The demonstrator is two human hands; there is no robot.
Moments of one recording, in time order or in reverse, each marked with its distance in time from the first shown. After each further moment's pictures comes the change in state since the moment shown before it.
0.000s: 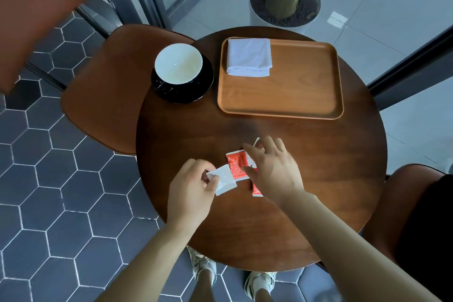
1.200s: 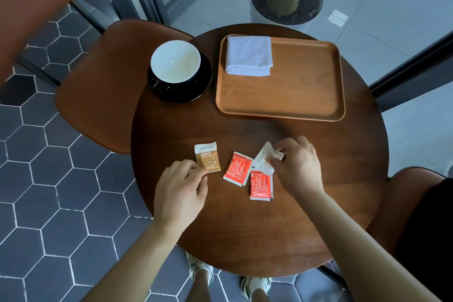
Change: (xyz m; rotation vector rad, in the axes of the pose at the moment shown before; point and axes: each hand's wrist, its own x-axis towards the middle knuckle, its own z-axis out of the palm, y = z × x) left_hand 0.006 -0.037 0.007 0.322 0.108 0.377; right_hand 0.005 0.042 0.000 0.307 0.049 0.375
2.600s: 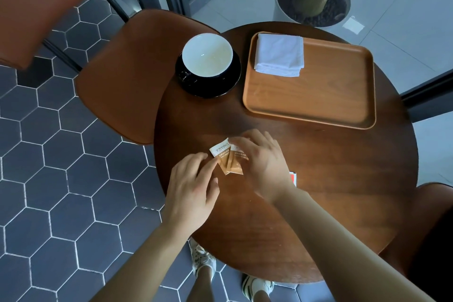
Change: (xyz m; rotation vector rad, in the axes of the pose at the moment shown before) left_hand -0.018 -0.020 -0.002 -0.073 -0.048 -0.099; right_hand -0.010 -0.092 0.040 0.002 -0.073 -0.537
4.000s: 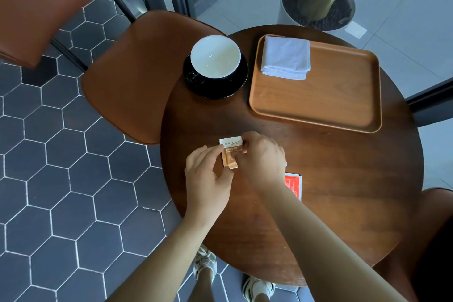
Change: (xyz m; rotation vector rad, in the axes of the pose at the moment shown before) left_hand 0.033 0.044 -0.019 -0.517 0.062 -0.461; right_hand 0.020 -0.022 0.013 -0.016 -0.055 0.405
